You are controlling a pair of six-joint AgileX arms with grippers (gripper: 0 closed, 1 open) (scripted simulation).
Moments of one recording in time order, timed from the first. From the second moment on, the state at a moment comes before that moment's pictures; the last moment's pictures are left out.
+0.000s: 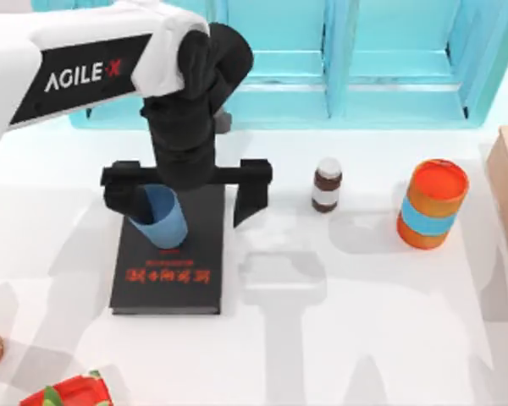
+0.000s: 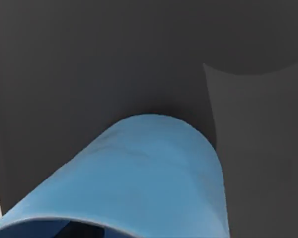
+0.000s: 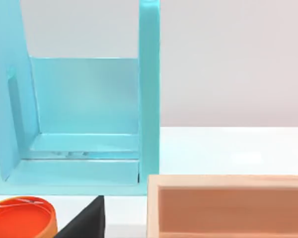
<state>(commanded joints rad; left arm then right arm) -0.53 2.14 1.64 -1.06 0.00 -0.50 0.00 0.00 0.00 0.00 0.00 0.00</state>
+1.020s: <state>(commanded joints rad) -0.53 2.14 1.63 -1.06 0.00 -0.50 0.00 0.00 0.00 0.00 0.00 0.00</state>
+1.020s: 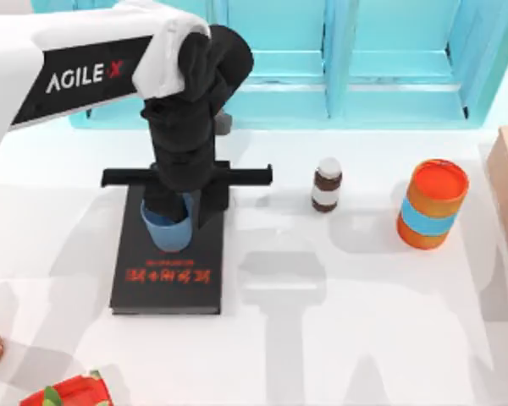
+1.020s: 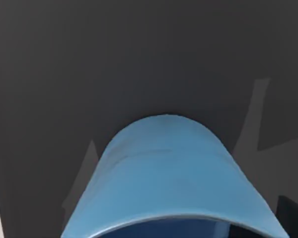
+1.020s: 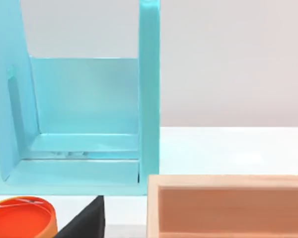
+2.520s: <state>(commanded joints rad) -0.46 2.04 1.71 -1.24 -0.01 -0.43 0.00 0.00 0.00 0.00 0.00 0.00</state>
